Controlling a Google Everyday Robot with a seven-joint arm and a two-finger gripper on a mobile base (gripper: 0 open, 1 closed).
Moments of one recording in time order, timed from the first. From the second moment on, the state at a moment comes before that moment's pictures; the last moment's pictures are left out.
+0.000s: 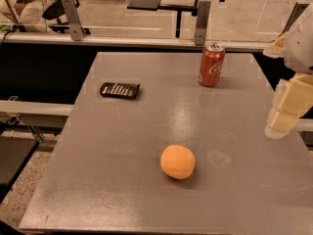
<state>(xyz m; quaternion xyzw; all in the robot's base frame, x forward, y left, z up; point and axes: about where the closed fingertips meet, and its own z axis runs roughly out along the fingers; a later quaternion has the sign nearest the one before) 0.438 -0.216 0.978 -0.60 0.78 -0.04 0.16</state>
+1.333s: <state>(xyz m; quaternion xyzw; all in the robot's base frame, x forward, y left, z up) 0.564 -0.186 0.987 -0.57 0.79 0.01 0.23</state>
